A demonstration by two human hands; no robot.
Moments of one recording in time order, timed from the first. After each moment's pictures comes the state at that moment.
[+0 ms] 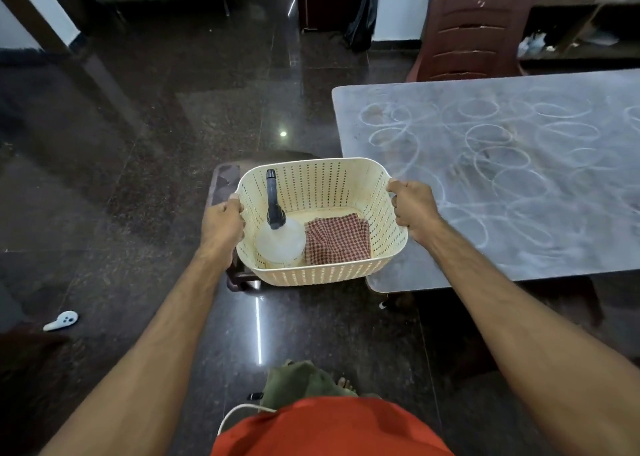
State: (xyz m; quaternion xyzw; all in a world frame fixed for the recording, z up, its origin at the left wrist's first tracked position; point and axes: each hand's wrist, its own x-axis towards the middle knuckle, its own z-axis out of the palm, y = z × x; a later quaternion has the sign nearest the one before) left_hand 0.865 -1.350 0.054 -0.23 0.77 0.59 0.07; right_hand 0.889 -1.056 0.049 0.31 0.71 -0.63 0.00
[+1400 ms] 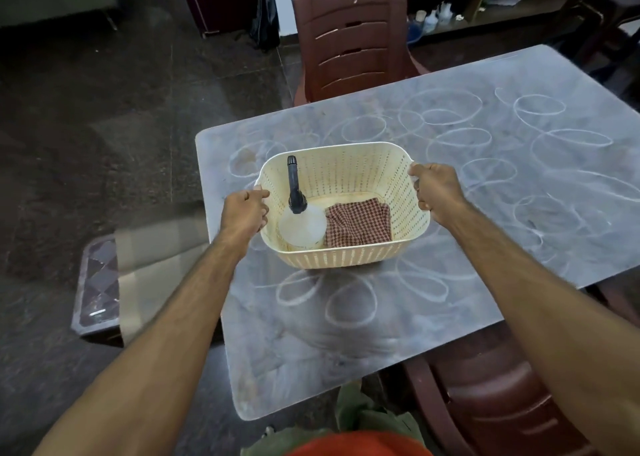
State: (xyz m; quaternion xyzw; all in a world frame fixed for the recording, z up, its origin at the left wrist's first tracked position) left_hand 0.706 -0.979 0.042 -0.12 0.78 0.59 0.17; right_hand 0.800 -0.691 0.047 0.41 0.68 -0.60 -0.07
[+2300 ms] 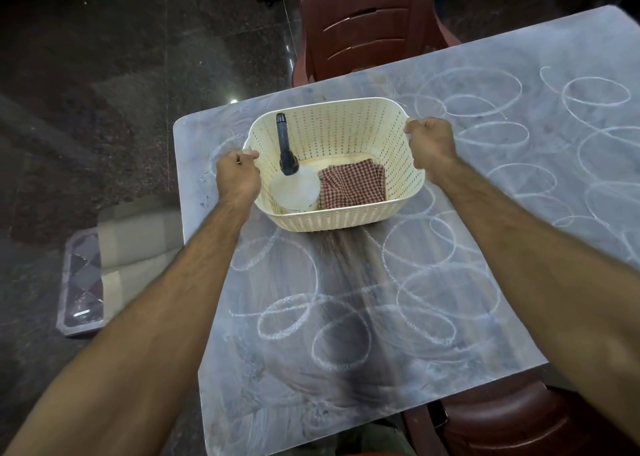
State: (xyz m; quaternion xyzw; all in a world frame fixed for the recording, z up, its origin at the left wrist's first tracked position) left_hand 0.599 -0.901 0.009 -0.17 0.83 0.52 0.07; right_hand 0.658 -0.621 -0.002 0.41 0.73 -0.55 -0.07
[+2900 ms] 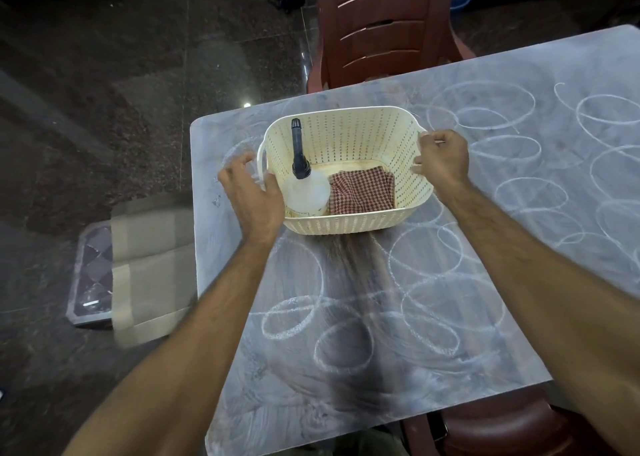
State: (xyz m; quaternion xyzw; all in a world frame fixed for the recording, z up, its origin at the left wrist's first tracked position) left_hand 0.648 -0.902 0.008 -0.06 0.87 0.47 -0.11; right_hand 0.674 -0.632 0.001 0.40 0.72 -0.54 -0.14
